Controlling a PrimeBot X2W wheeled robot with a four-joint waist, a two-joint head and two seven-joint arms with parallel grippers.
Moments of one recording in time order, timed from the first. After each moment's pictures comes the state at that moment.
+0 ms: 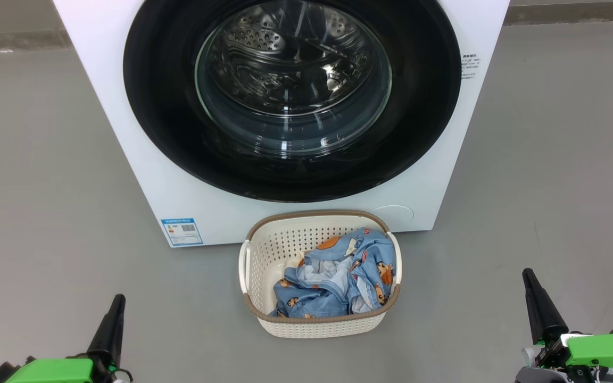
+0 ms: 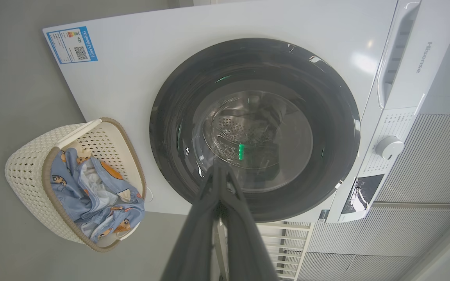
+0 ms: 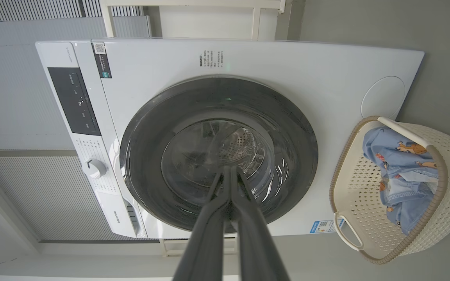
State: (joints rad) left arm -0.08 0.04 0.08 0.26 -1.61 -0.12 0.11; right arm -0.08 -0.05 -0.14 0.27 1.62 0.13 0.11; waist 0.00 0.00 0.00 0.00
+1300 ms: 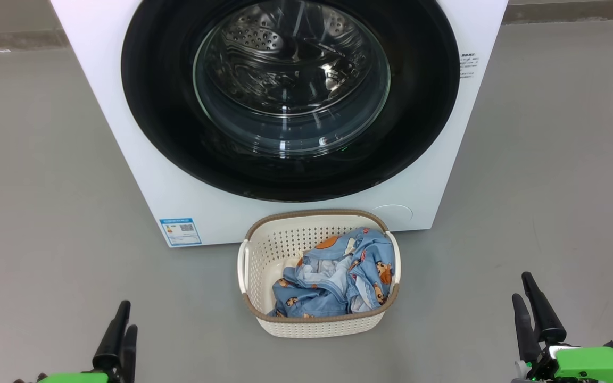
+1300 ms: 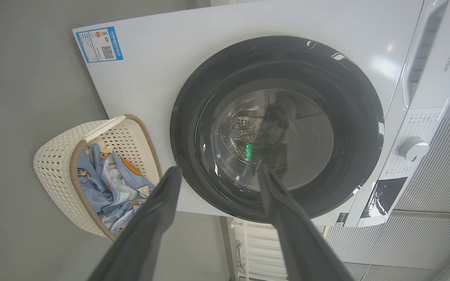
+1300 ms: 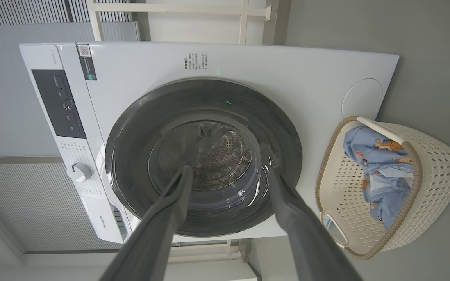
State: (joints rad) left arm -0.04 0.02 0.05 0.28 -1.58 -0.12 0.05; right arm -0.05 -0.03 -0.10 0.28 1.61 0.13 0.05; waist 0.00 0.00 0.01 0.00
